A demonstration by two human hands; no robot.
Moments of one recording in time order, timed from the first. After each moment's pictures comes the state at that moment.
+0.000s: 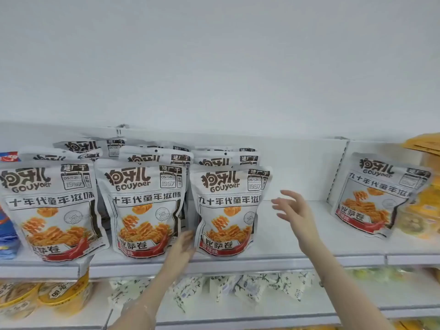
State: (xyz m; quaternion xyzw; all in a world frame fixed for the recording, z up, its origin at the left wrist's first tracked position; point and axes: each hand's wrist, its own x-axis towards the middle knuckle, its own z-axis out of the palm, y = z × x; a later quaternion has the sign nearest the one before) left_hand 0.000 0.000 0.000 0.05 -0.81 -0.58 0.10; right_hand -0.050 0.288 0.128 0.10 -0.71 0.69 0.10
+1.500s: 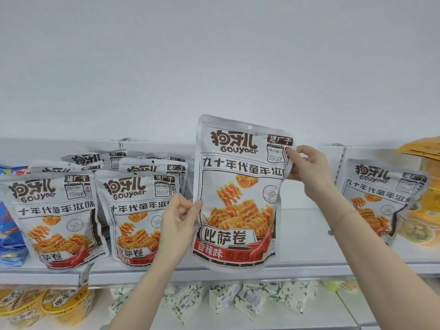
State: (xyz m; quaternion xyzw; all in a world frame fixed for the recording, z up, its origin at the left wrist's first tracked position) left_hand 0.062 0.064 0.160 -0.04 -0.68 -0.64 0.36; right_hand -0.040 0.307 0.273 0.15 -0.67 0.71 0.15
